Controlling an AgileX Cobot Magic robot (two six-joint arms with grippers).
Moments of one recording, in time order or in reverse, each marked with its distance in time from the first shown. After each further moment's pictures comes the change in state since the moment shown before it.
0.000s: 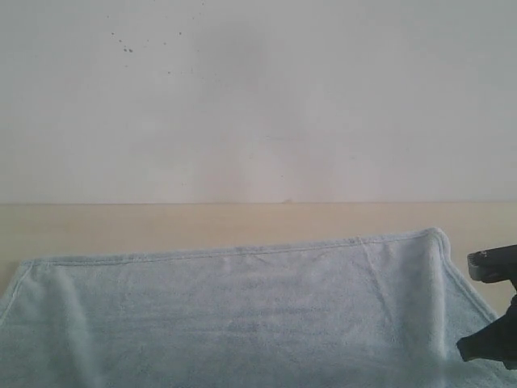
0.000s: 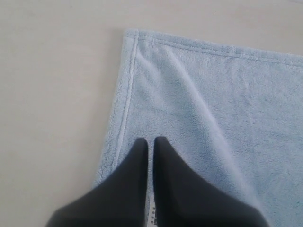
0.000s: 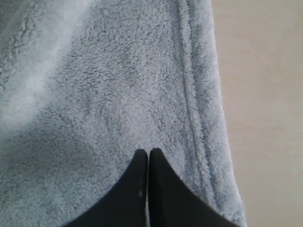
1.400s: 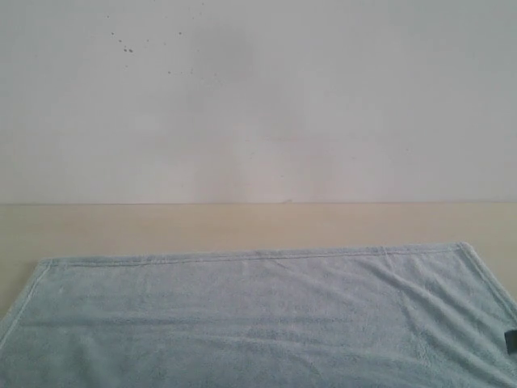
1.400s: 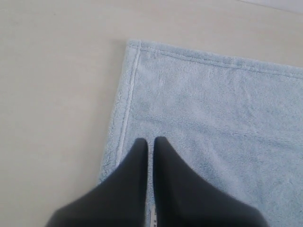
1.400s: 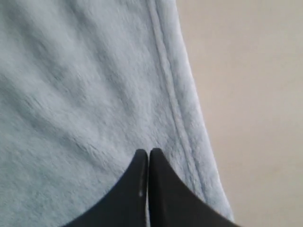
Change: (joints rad) left arm 0.000 0.000 0.000 0.003 -0.056 0.000; right arm -0.097 -0.269 0.180 -0.067 -0.037 0.204
